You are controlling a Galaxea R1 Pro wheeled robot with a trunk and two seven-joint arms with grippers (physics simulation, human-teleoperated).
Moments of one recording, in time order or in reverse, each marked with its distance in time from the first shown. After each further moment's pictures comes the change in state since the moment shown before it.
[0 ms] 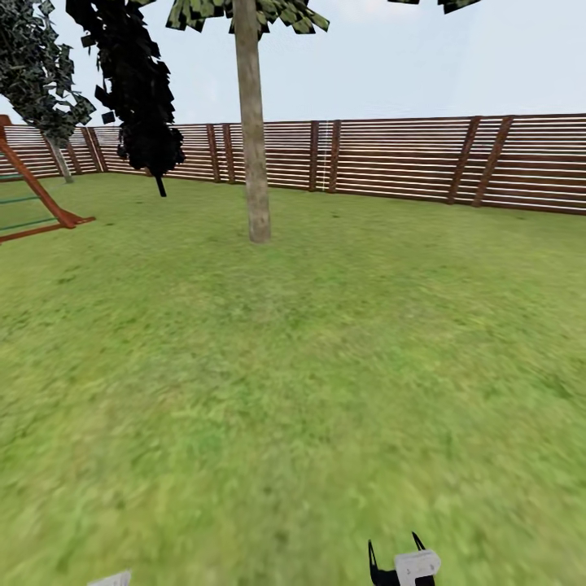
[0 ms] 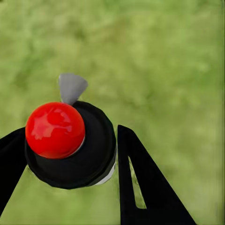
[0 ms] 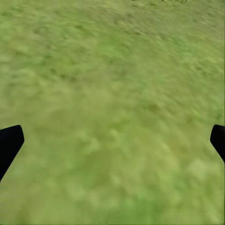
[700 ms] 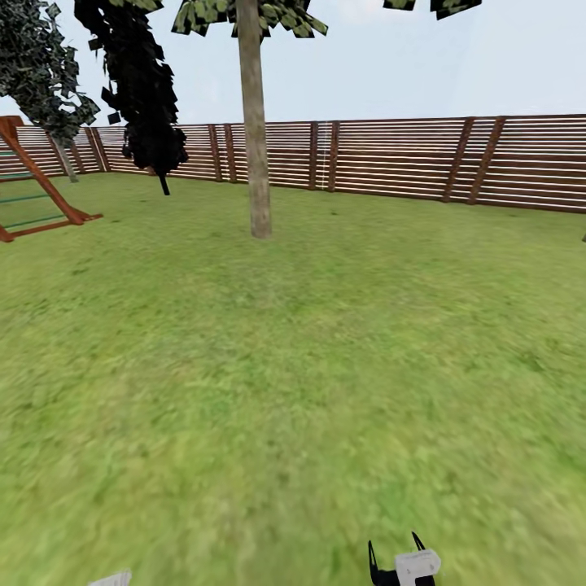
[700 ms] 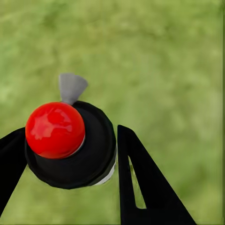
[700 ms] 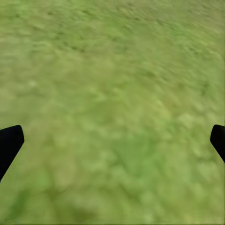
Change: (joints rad) left arm 0.000 0.000 0.000 0.000 0.000 -0.001 0.000; right arm 0.000 0.000 0.000 0.000 0.000 0.000 0.000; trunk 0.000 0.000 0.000
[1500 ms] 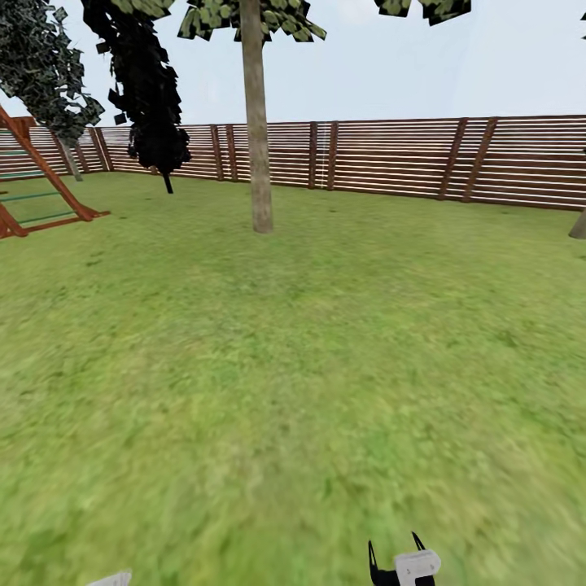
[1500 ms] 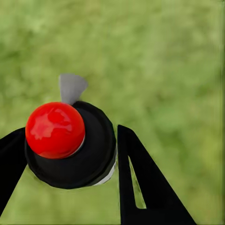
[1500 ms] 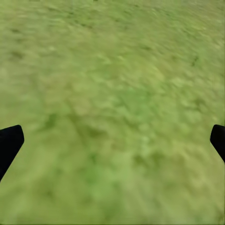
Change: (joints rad) left arm 0.000 0.000 0.000 0.000 0.000 -0.001 0.000; right arm 0.000 0.000 0.000 0.000 0.000 0.000 0.000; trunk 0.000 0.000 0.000
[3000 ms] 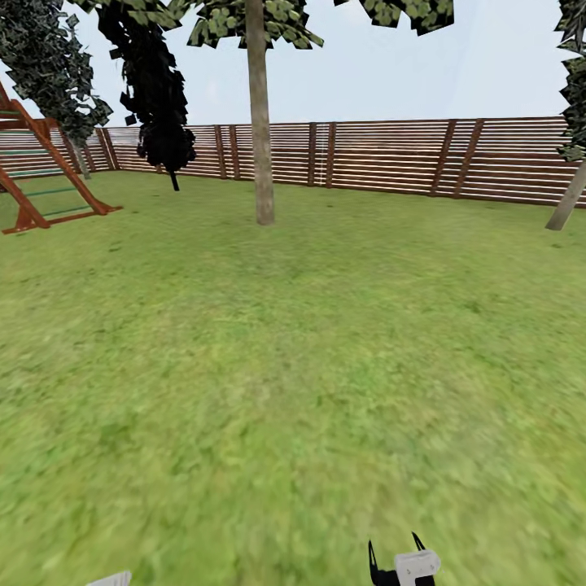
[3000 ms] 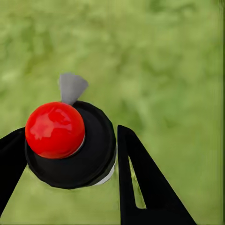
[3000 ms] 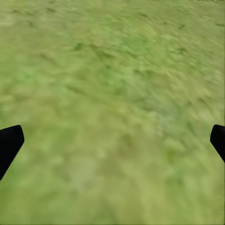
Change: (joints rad) left arm 0.000 0.000 0.000 0.000 0.000 0.001 0.000; right arm 0.000 0.000 0.000 0.000 0.000 0.000 0.000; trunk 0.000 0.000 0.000
